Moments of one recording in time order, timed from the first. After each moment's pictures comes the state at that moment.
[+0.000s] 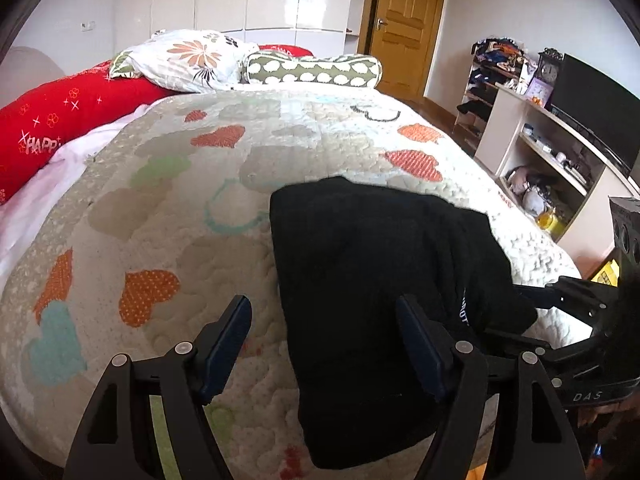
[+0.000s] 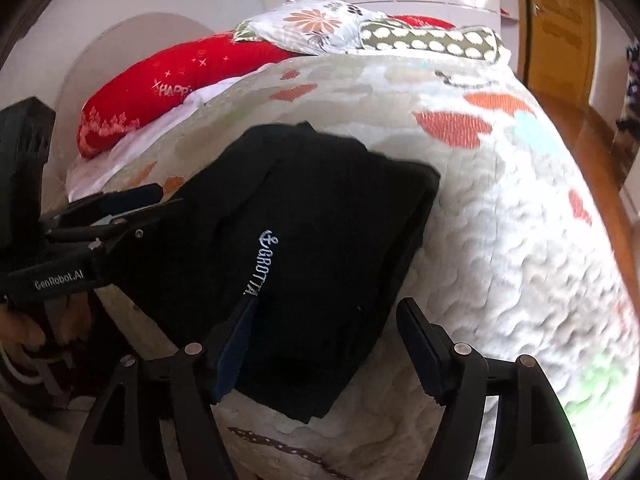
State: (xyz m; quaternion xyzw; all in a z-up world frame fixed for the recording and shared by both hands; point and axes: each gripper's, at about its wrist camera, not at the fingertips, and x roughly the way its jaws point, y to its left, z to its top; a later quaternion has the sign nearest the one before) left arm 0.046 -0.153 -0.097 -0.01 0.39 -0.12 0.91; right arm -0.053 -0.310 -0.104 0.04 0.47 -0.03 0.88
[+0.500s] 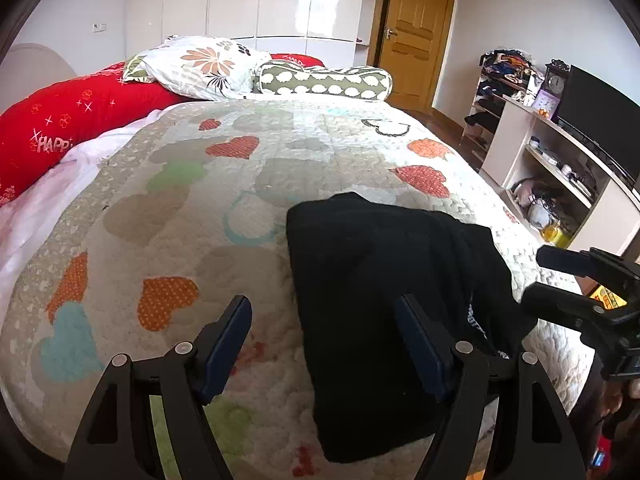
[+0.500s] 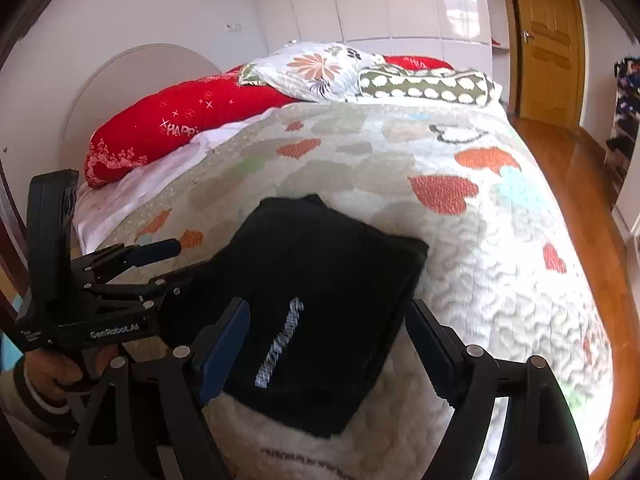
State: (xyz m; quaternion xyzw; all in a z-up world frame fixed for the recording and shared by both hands) left arm 0.045 -0.139 -0.083 -0.01 0.37 -0.11 0.92; right arm -0.053 -0.299 -0.048 0.03 0.40 -0.03 0.91
